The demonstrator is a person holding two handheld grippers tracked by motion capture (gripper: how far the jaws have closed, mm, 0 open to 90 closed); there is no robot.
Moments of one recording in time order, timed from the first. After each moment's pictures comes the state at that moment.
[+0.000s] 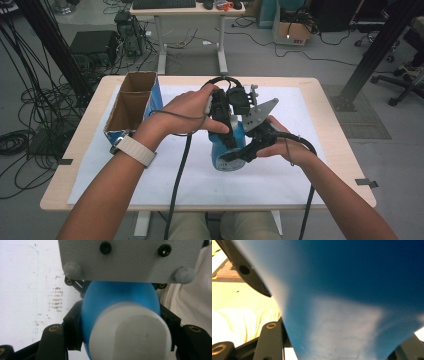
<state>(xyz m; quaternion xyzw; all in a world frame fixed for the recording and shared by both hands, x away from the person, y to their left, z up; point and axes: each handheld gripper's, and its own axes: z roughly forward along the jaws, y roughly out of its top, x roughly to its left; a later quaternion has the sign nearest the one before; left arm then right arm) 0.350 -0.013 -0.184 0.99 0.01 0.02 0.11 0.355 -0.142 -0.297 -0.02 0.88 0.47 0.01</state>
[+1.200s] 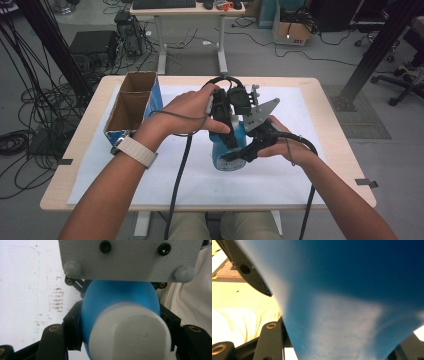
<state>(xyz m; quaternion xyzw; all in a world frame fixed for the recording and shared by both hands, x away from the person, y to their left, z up) 0.348 -0.015 -0.183 0.99 0.01 0.02 0.11 0.354 -0.143 -0.296 -0.02 0.88 0.47 0.01</state>
